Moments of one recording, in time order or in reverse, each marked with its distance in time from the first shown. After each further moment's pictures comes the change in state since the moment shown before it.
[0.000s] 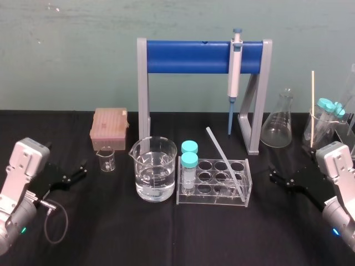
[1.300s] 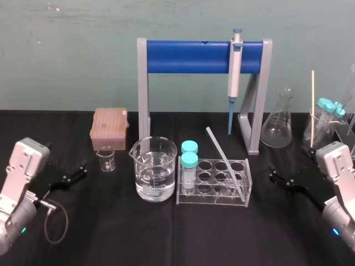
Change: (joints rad) left arm 0.000 0.000 0.000 0.000 0.000 0.000 0.000; right arm 0.000 0.000 0.000 0.000 0.000 0.000 0.000
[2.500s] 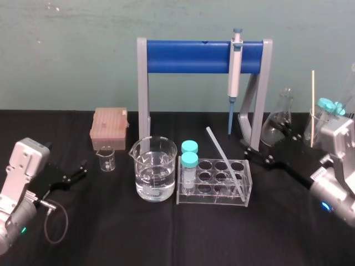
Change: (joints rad) left arm 0.000 0.000 0.000 0.000 0.000 0.000 0.000; right arm 0.106 -0.038 0.017 0.035 0.107 -0.151 0.330
